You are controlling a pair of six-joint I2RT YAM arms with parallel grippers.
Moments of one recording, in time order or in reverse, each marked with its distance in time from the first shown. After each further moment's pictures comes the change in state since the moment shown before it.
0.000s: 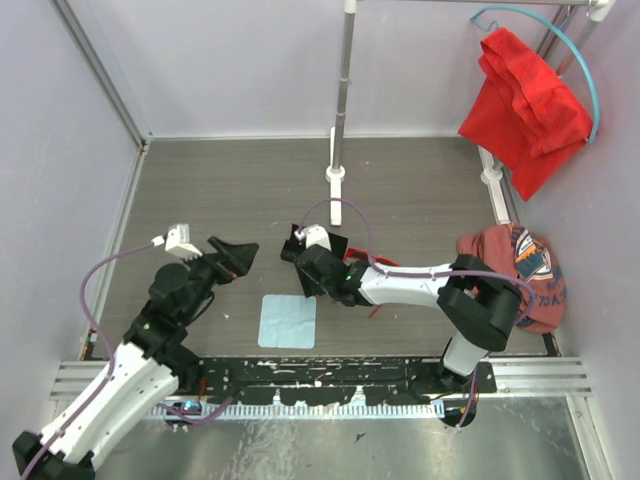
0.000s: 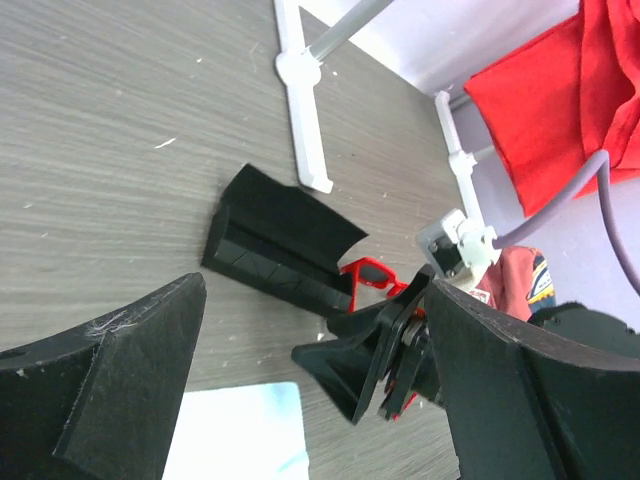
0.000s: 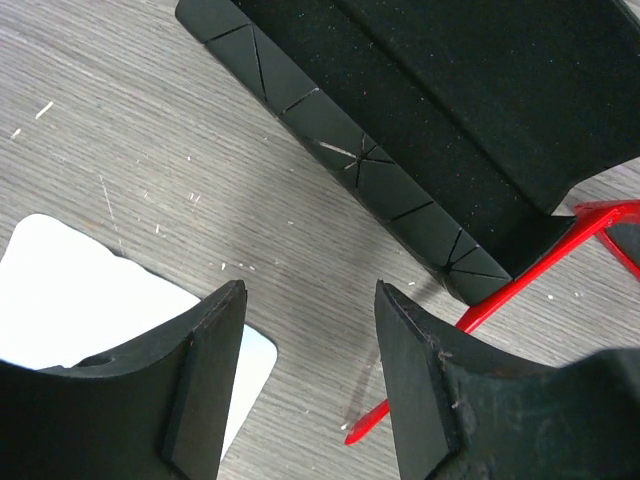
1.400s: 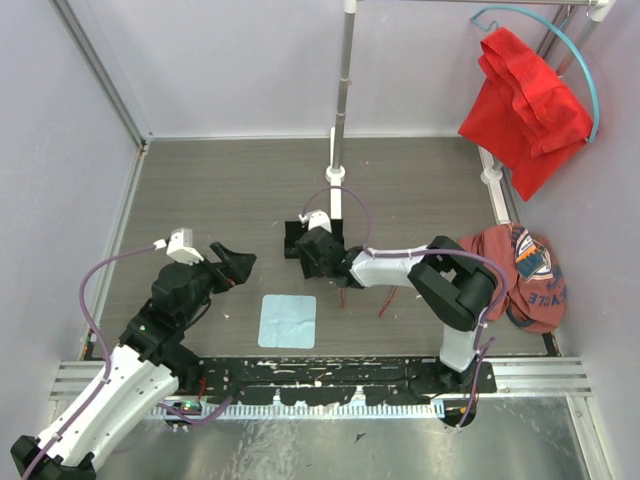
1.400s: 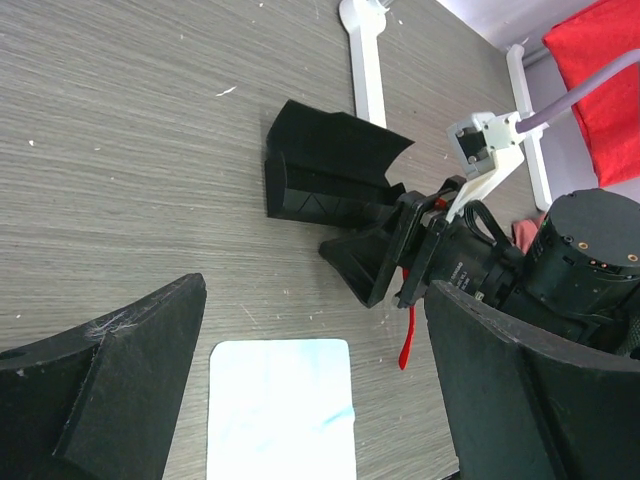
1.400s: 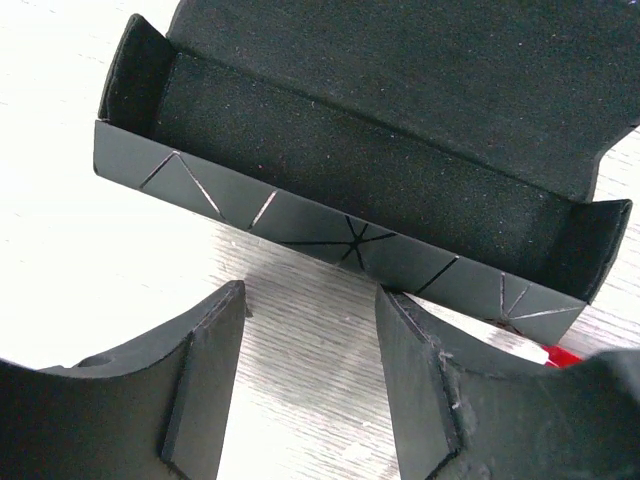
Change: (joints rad) left arm 0.000 -0.069 0.030 -0.255 -0.029 0.035; right arm -0.129 0.180 0.070 0.145 -0.041 -0.042
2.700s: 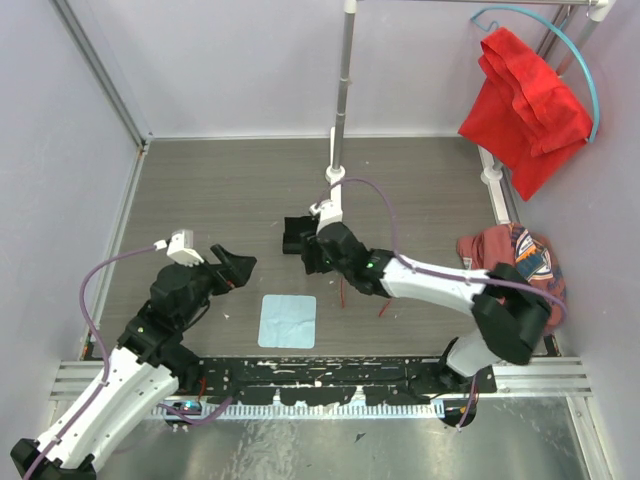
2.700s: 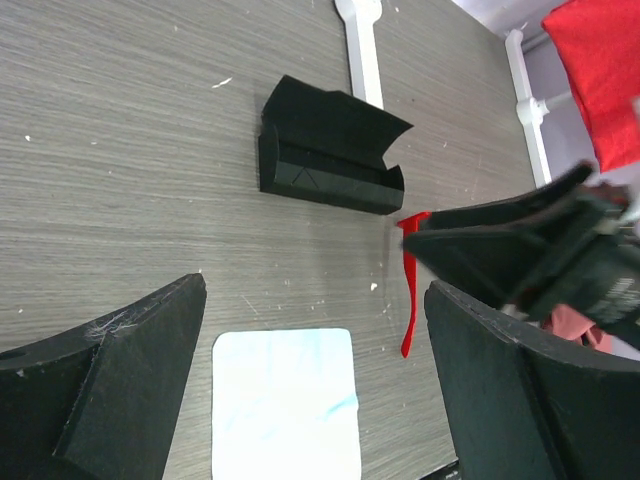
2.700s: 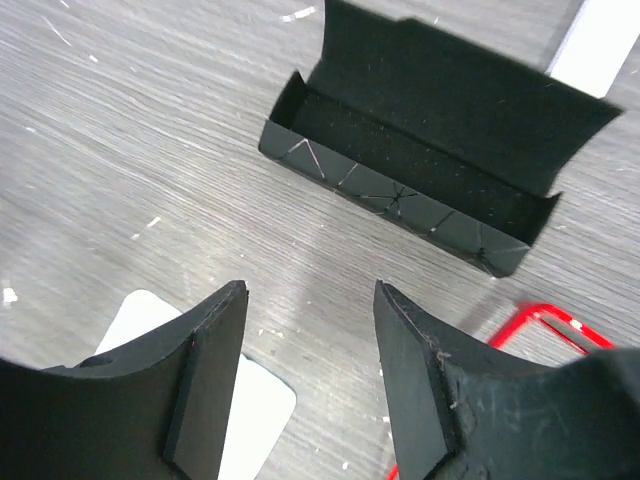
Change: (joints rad) left arm 0.000 -0.023 0.001 -0.023 0.014 0.016; right arm 0.021 -0.249 -0.051 -0.025 -0.066 -0.004
